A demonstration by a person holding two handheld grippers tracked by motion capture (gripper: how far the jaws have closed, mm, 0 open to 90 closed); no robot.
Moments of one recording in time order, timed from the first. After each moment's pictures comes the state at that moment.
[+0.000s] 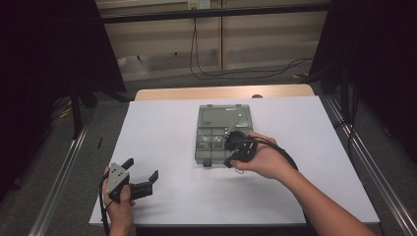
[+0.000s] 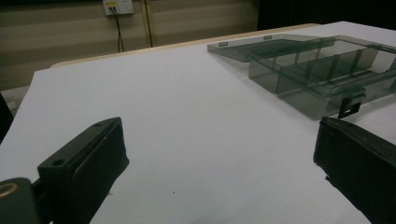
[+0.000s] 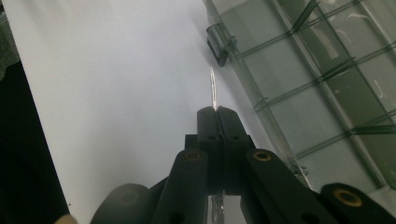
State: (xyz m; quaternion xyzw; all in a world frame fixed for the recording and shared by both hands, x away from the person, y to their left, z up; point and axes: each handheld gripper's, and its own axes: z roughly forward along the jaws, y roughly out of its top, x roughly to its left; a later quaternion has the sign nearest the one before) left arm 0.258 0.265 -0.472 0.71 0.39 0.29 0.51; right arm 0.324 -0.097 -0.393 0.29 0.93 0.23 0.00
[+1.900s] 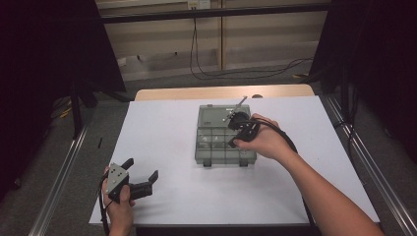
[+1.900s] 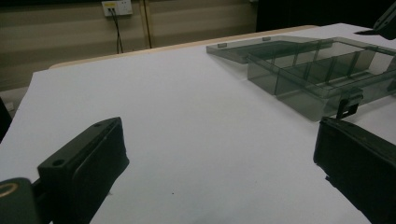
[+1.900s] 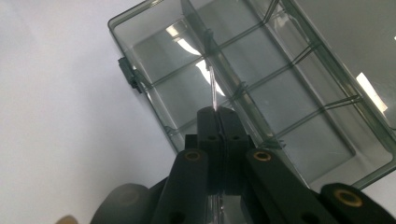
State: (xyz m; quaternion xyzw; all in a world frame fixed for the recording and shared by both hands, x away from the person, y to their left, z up) left arm 0.257 0.266 -0.472 0.71 0.39 0.29 0.51; right arm 0.376 -0.114 -0.389 0.33 0.92 0.22 0.03
